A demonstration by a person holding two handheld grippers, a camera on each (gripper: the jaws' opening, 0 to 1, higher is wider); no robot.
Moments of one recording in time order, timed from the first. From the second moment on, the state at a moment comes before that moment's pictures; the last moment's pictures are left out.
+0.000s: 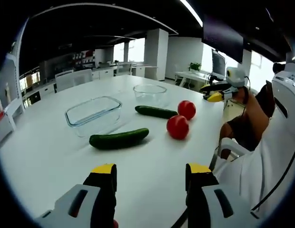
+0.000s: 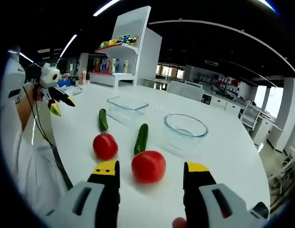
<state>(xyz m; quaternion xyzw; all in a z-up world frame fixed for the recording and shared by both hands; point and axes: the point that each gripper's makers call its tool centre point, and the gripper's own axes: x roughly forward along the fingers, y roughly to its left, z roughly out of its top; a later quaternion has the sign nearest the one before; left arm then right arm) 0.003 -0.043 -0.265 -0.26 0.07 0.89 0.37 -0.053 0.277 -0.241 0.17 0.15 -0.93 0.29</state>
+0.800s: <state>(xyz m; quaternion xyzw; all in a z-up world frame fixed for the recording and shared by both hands) 0.006 -0.046 -0.269 -0.26 0.10 0.89 0.37 -0.056 0.280 -0.248 0.16 0.16 -0.93 0.29</state>
